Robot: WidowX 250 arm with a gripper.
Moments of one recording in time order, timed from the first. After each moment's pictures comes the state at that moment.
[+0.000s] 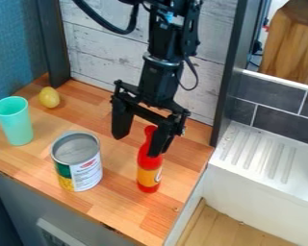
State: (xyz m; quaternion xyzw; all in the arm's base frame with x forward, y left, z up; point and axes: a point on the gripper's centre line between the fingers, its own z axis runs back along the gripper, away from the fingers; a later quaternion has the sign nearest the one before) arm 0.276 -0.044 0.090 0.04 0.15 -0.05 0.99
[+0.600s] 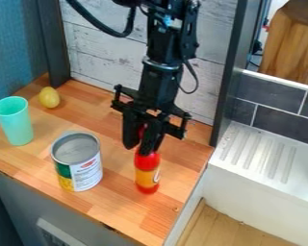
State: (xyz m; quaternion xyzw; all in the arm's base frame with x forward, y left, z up) arm 0.271 -0.047 0.088 0.03 0.14 -0.04 0.99
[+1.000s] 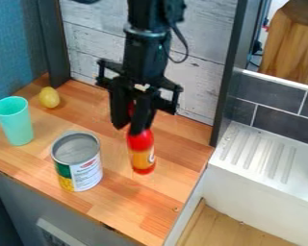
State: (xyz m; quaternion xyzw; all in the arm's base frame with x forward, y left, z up) arm 0.263 -0.041 0.129 0.02 0.08 -0.02 1.00
